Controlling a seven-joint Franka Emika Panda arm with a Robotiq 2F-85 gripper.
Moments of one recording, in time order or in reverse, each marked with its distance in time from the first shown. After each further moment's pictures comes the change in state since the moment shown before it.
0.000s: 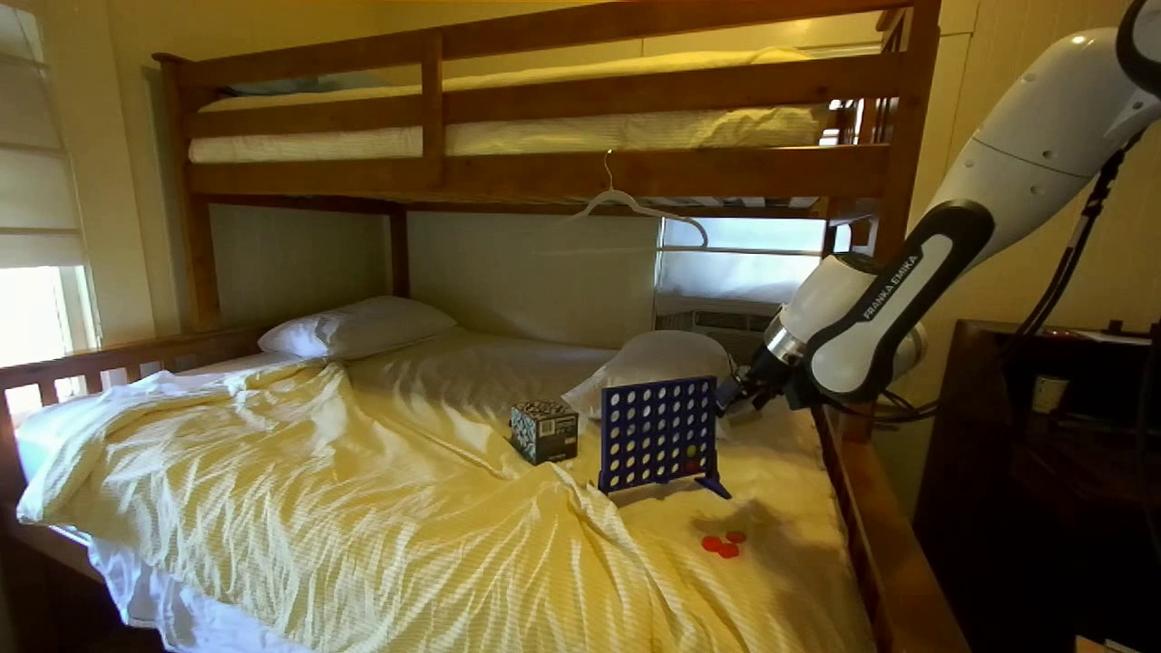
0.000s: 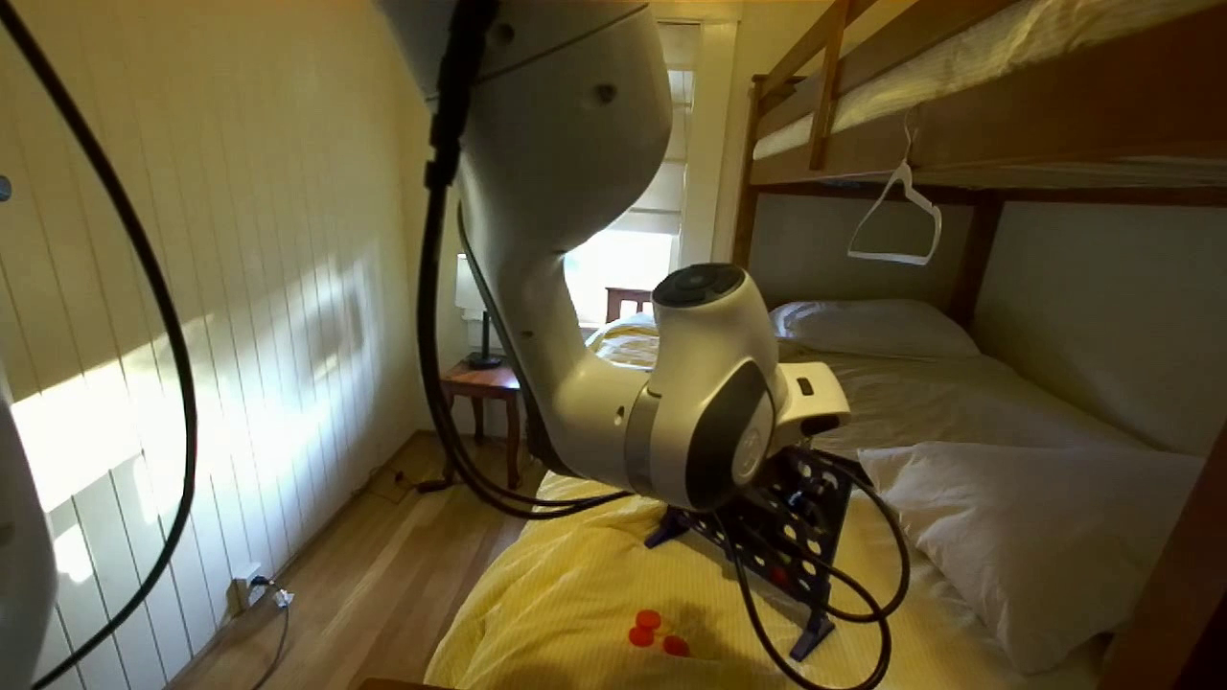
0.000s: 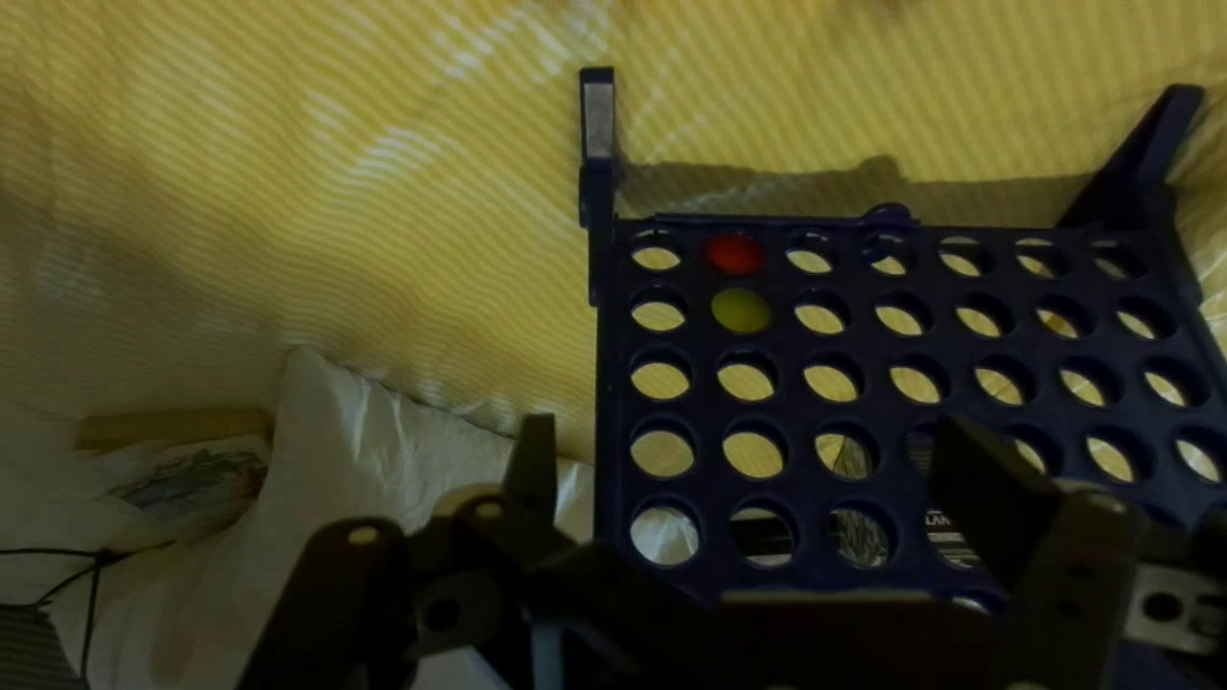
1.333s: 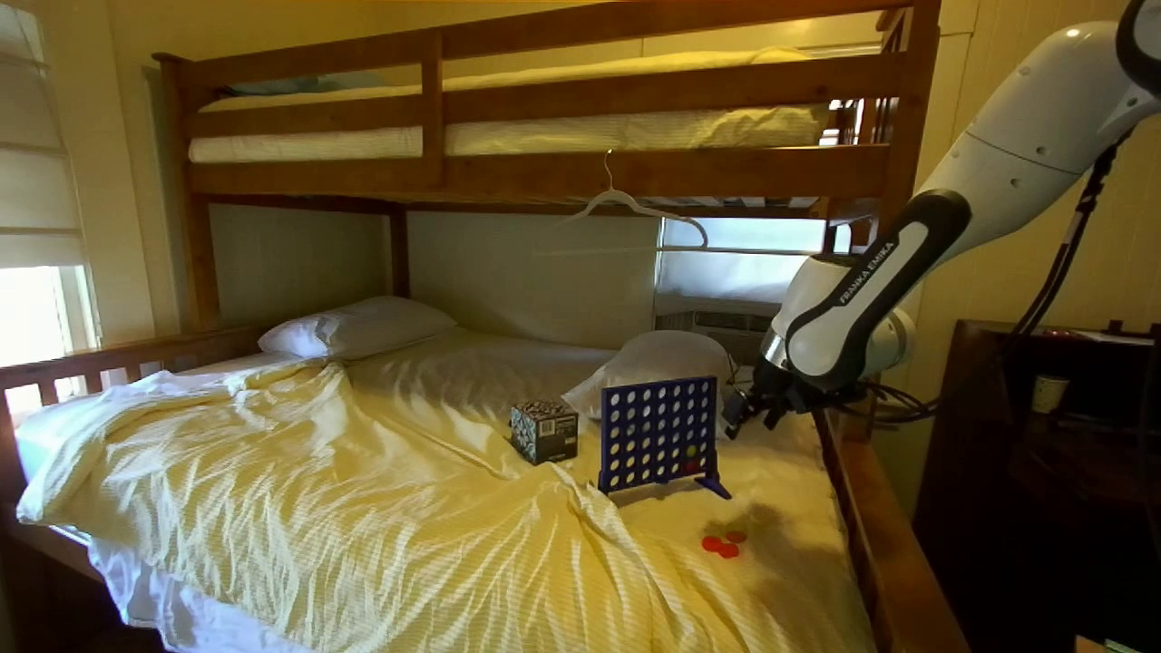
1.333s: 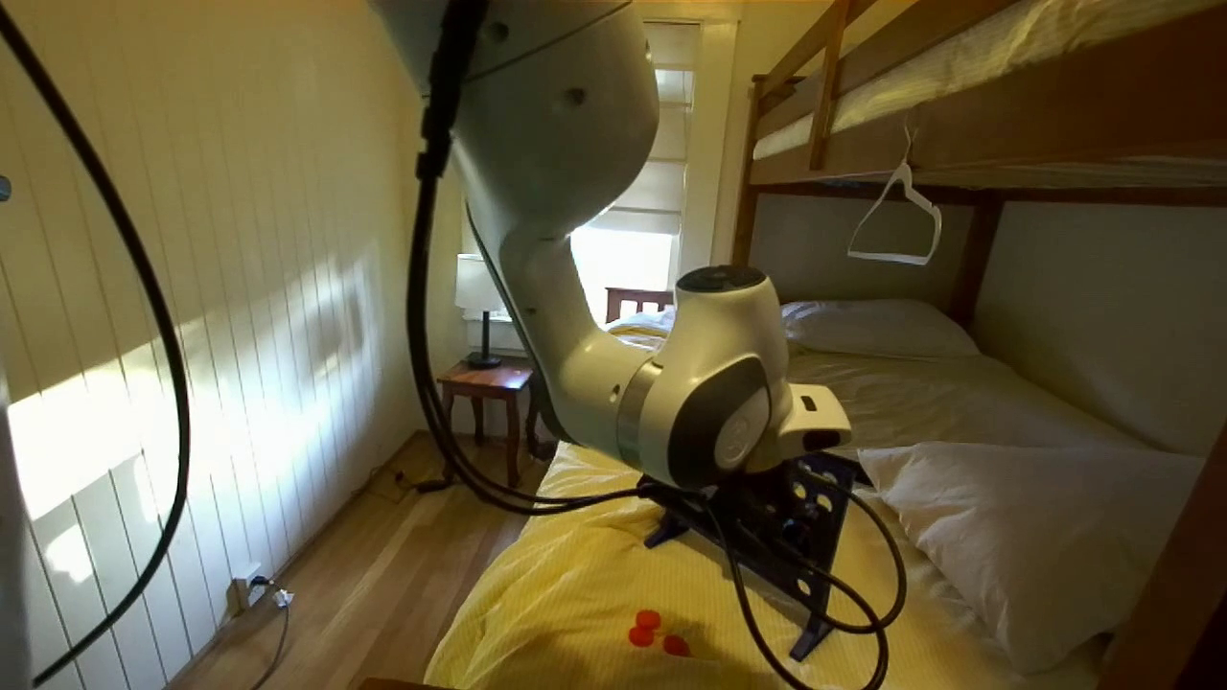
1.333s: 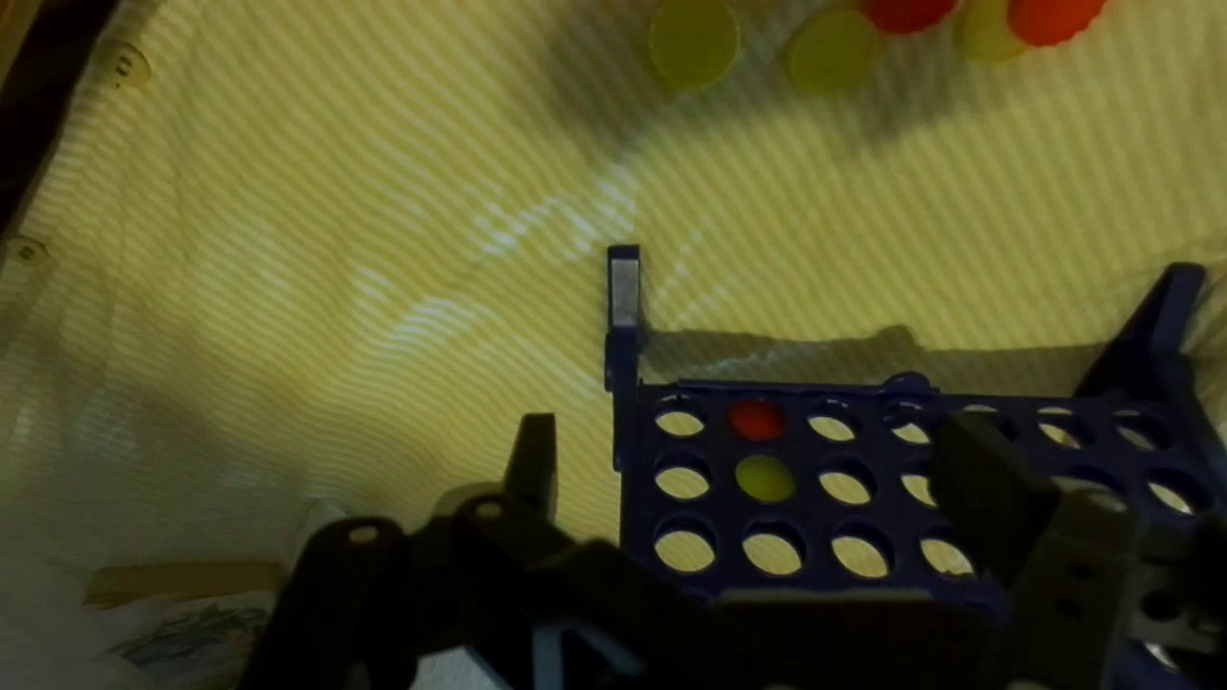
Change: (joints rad) arm 0.136 0.000 -0.100 0.030 0.183 -0.237 -0.151
